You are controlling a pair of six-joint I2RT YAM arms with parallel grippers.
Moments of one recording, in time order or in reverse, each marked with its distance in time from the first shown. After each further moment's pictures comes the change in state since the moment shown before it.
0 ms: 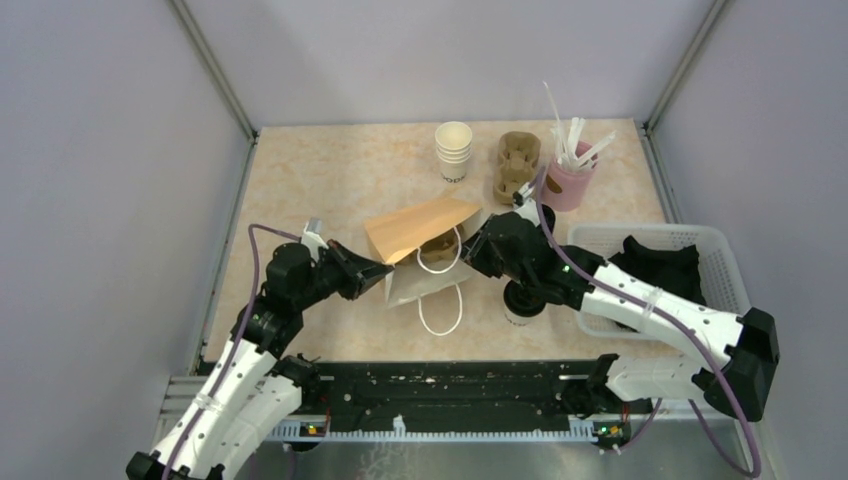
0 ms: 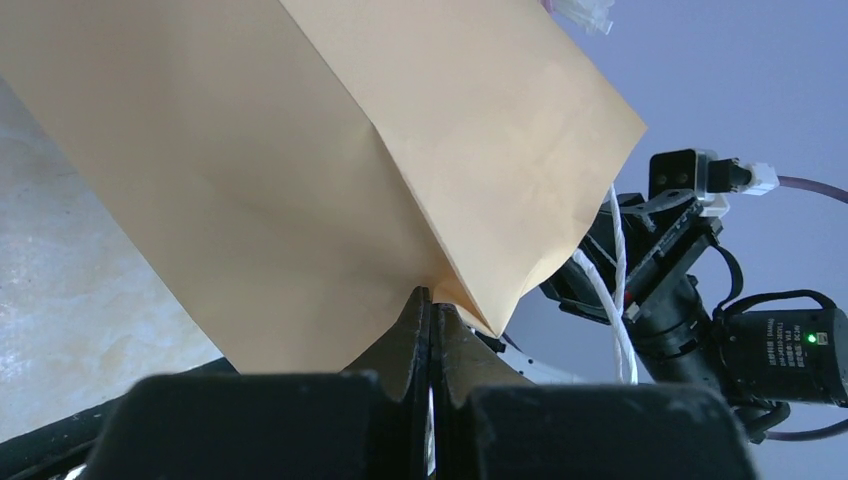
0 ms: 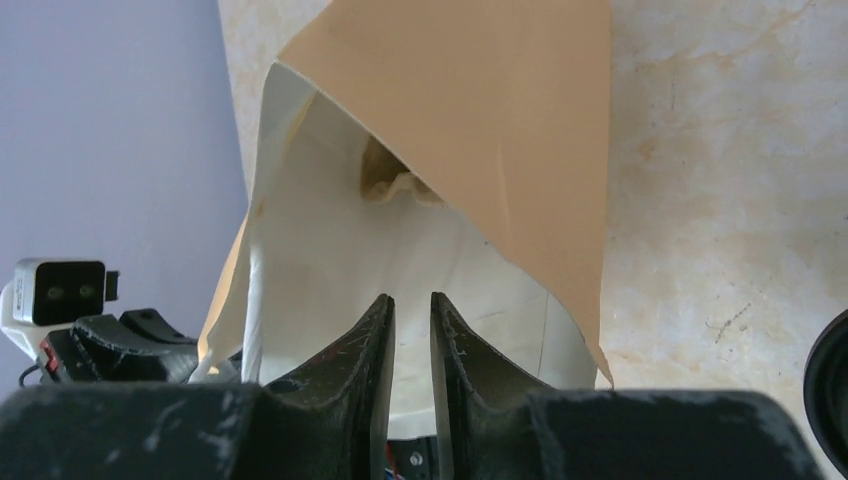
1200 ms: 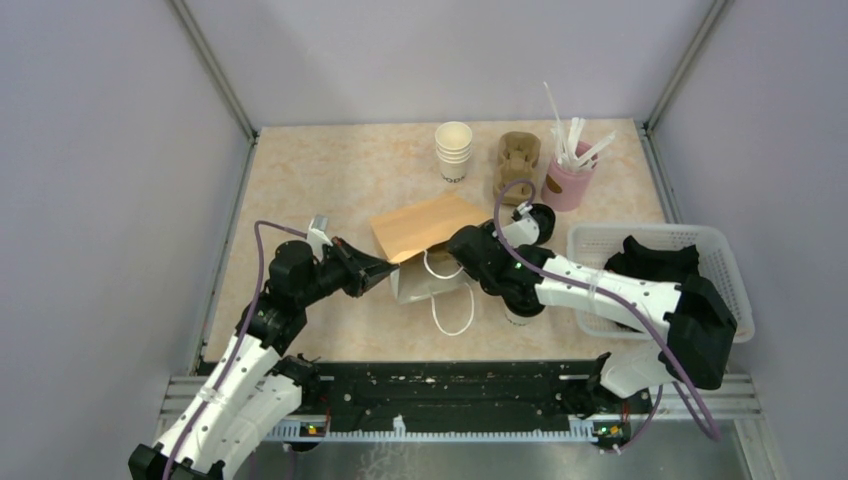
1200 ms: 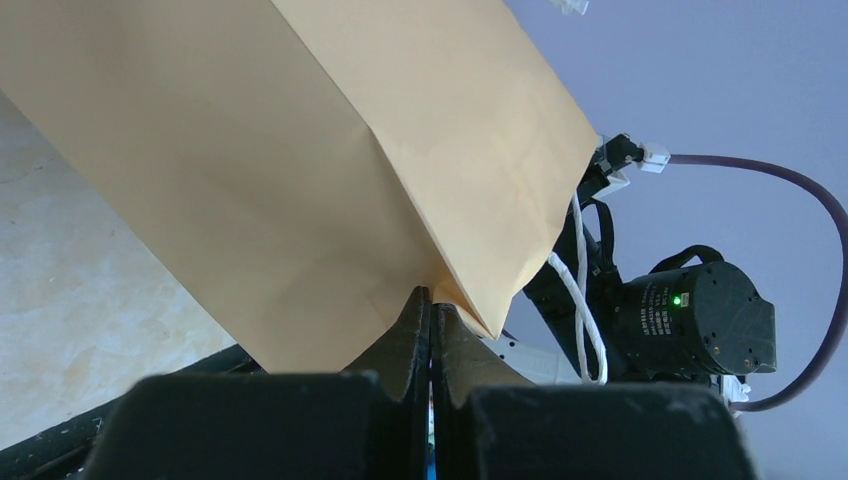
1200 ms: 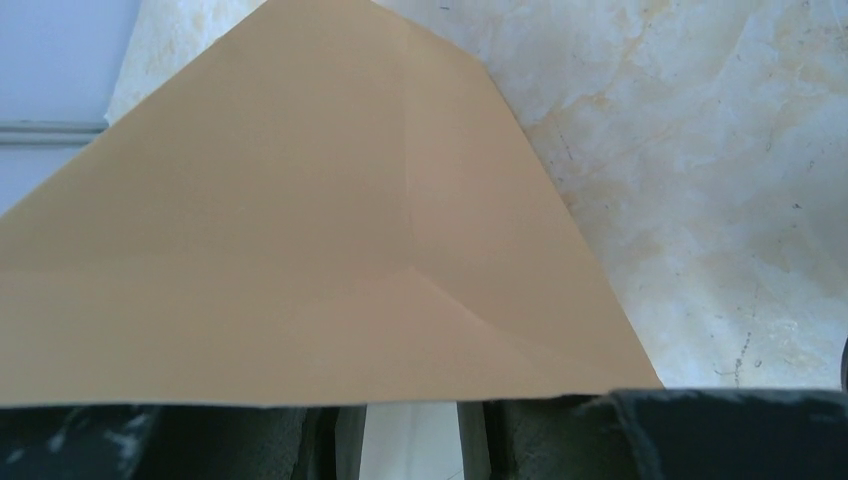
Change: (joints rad) left arm 0.000 0.026 -0.027 0.106 0.063 -0.034; right arm 0.058 0.240 0.024 -0.069 0.351 0.384
